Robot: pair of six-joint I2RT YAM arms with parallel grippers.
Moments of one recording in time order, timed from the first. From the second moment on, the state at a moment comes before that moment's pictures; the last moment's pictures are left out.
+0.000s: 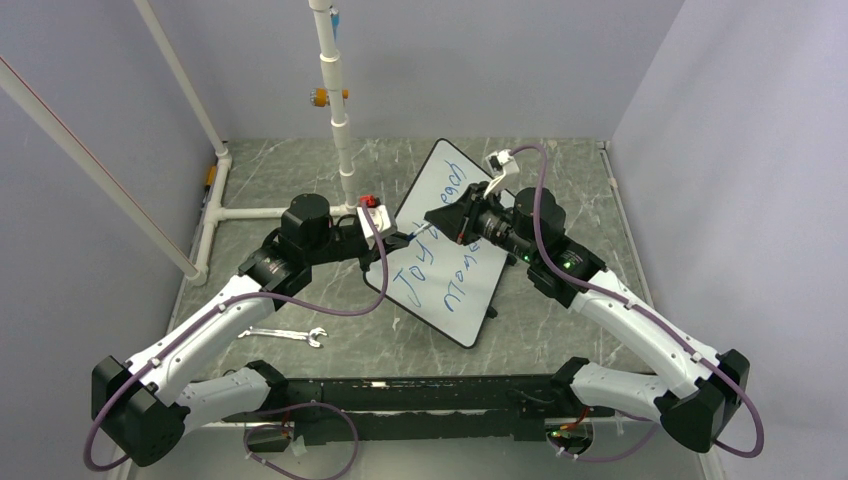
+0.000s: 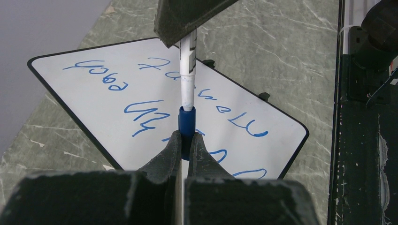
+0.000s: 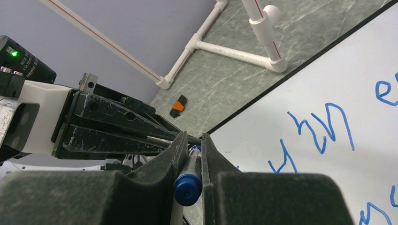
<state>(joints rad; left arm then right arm) -0.62 1.06 0.91 -0.09 0.58 0.32 0.72 1.07 1.02 -0.06 -0.17 0.58</state>
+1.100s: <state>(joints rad) -0.62 1.05 0.91 -0.21 0.49 0.27 0.89 1.21 1.05 -0.04 0.08 0.59</state>
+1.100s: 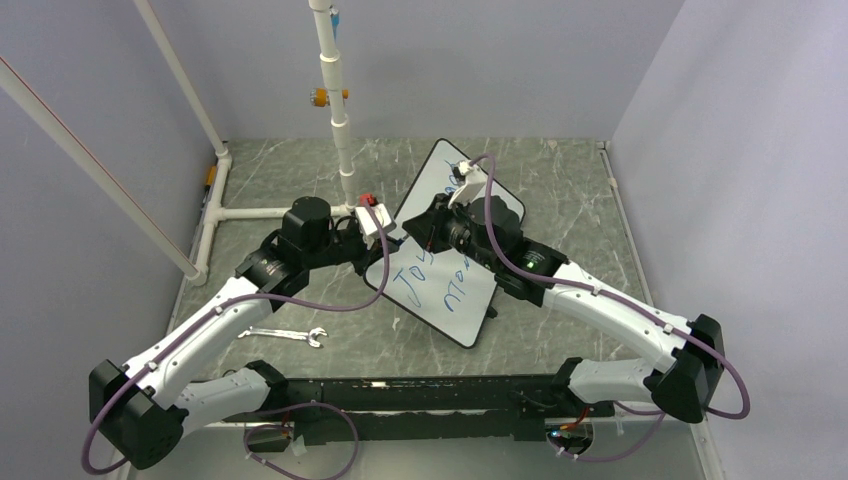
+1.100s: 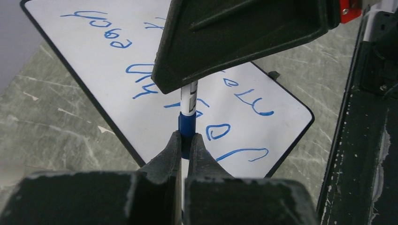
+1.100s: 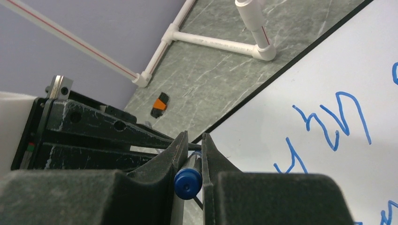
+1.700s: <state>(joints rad) -0.68 1.03 0.93 -0.29 0.32 0.30 0.95 1.26 1.06 -0.04 0.21 0.66</state>
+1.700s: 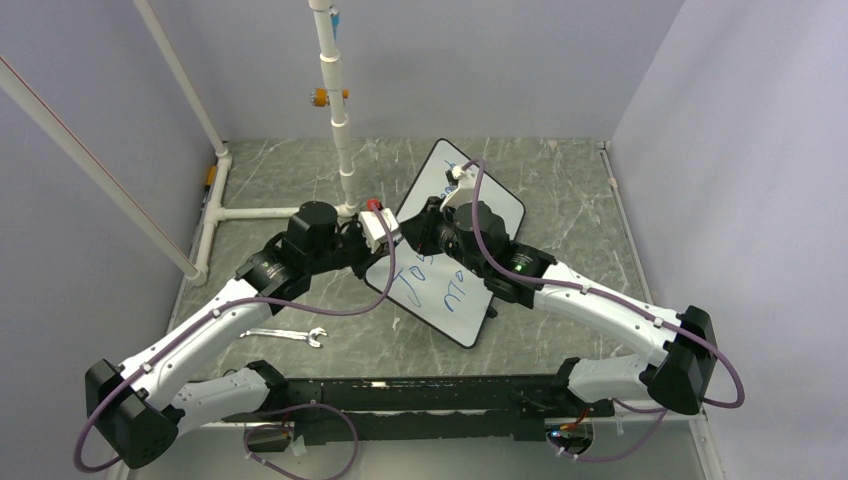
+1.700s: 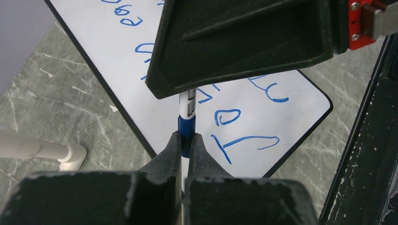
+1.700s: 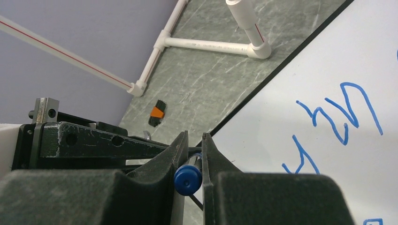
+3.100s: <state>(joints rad) -0.73 0.84 1.21 -0.57 0.53 0.43 1.05 0.93 0.97 -0.06 0.05 0.31</state>
